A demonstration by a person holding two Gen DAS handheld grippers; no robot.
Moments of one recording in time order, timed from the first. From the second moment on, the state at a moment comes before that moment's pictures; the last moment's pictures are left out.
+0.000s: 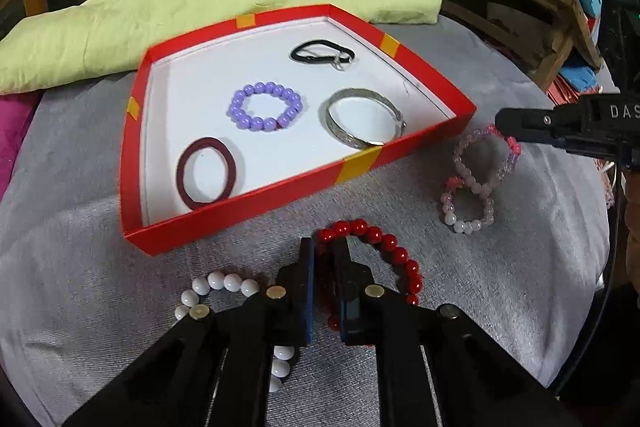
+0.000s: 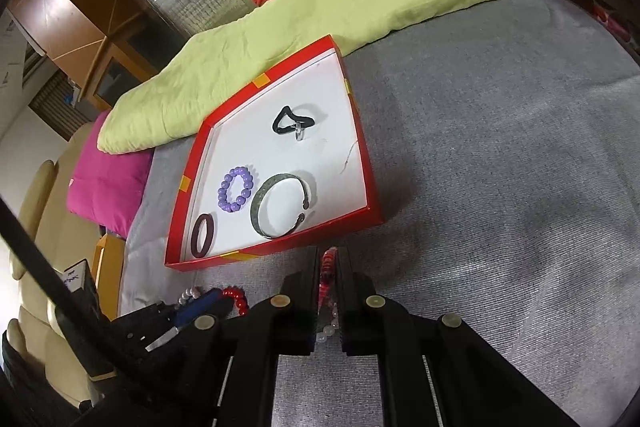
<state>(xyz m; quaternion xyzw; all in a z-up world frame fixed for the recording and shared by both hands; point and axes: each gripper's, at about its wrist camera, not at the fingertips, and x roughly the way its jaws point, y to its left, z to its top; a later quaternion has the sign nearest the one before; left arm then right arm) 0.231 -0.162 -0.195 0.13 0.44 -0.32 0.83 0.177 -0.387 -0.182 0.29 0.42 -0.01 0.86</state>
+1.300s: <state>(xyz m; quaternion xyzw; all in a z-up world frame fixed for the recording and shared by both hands) 0.233 -0.103 -0.113 0.02 0.31 -0.28 0.91 0.179 -0.348 -0.153 0.27 0.34 0.05 0.90</state>
